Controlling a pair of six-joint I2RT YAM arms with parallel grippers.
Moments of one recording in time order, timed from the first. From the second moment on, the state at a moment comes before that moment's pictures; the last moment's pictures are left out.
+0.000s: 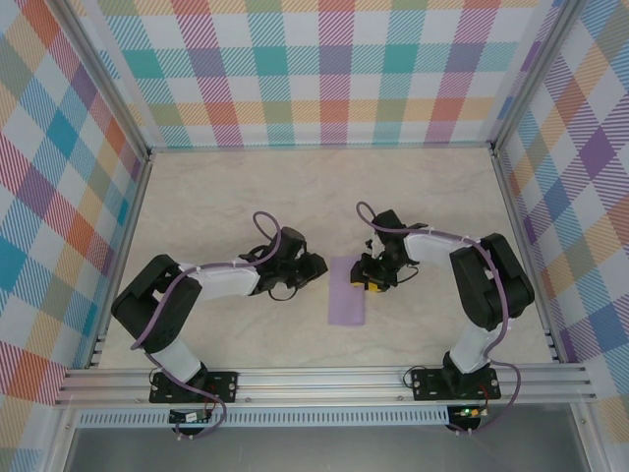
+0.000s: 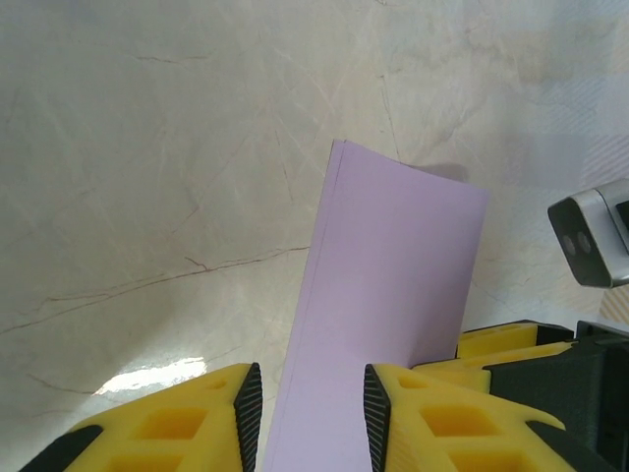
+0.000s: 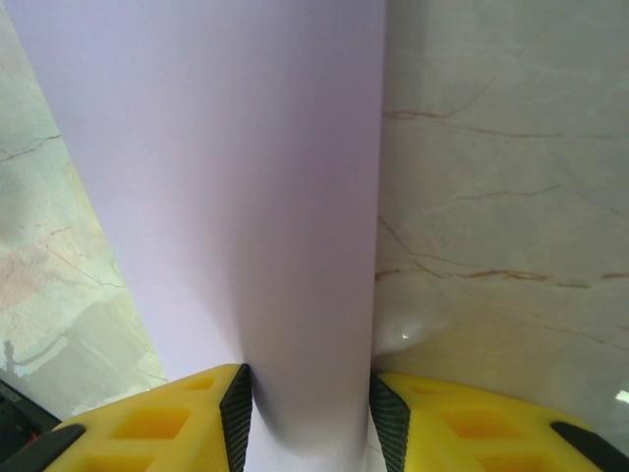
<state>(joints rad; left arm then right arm) -0.70 1.65 0.79 0.03 0.22 -1.10 0.46 1.75 0.94 -0.59 -0.49 0.58</state>
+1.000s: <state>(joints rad) -0.67 1.67 0.83 0.03 0.33 -1.07 0.46 1.80 0.97 -0.64 -0.49 0.56</state>
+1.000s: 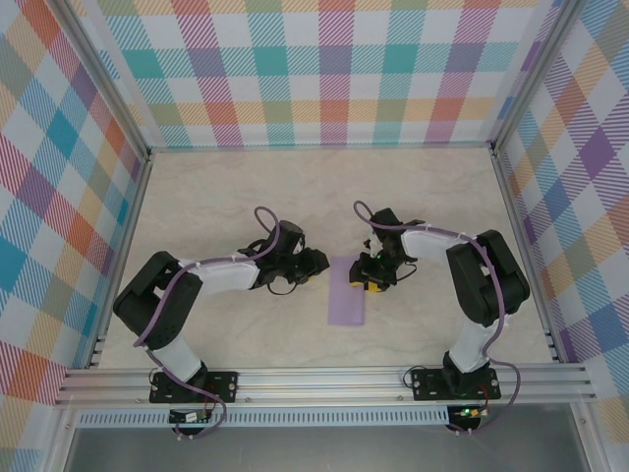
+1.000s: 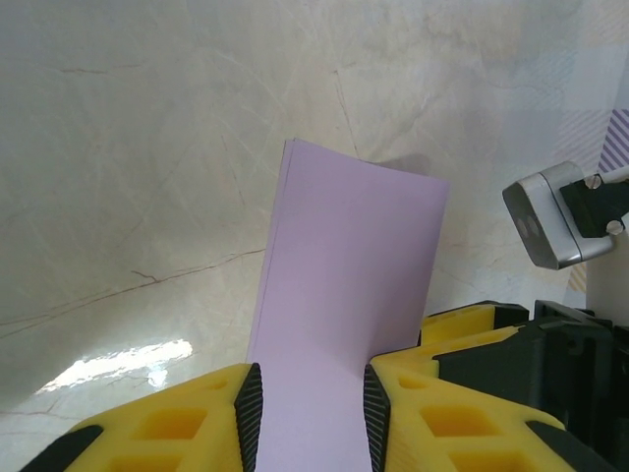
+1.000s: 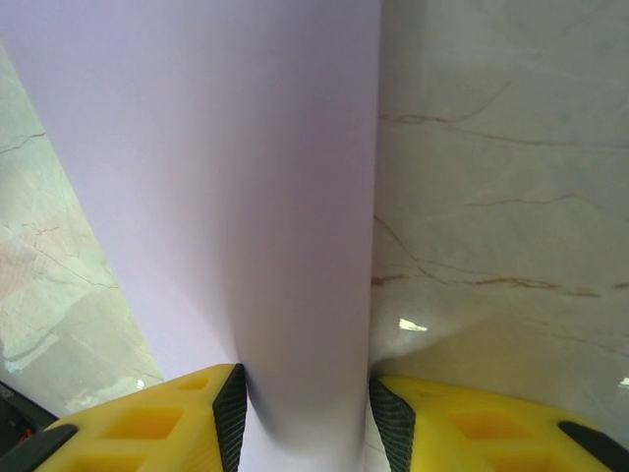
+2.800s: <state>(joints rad) -0.72 1.87 0.90 0.10 0.43 -1.07 0.47 1.84 1.03 -0.70 -0.47 0.55</state>
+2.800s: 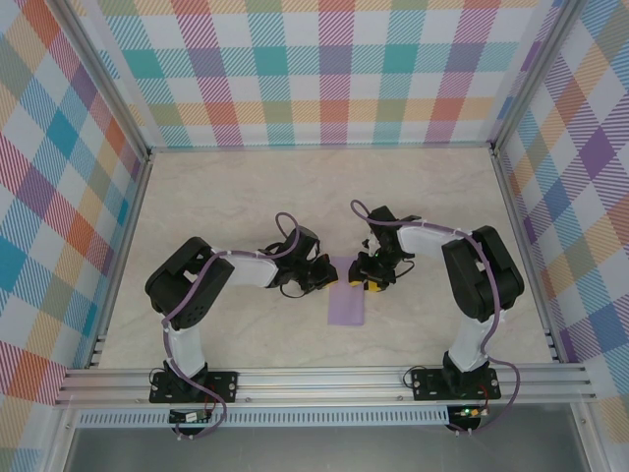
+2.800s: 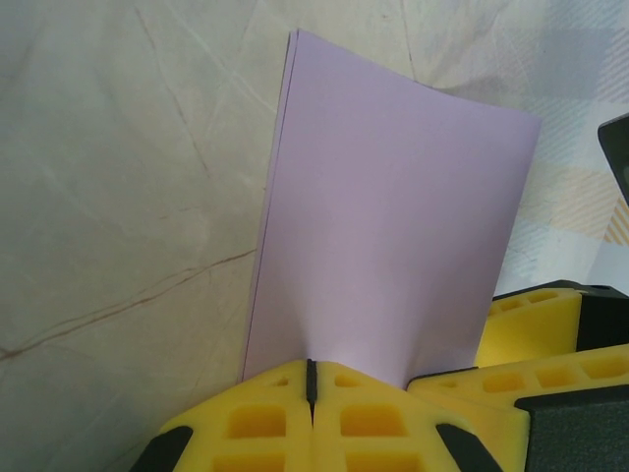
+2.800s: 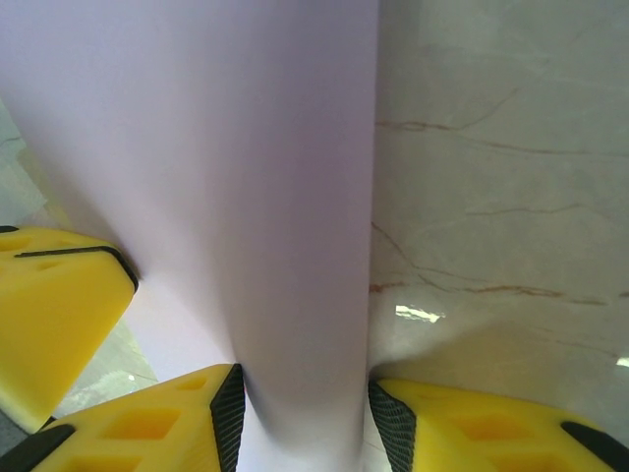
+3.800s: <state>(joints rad) -0.73 1.88 0.95 -0.01 0.40 -1.02 0.52 1.48 0.91 -0.60 -0.29 0.63</state>
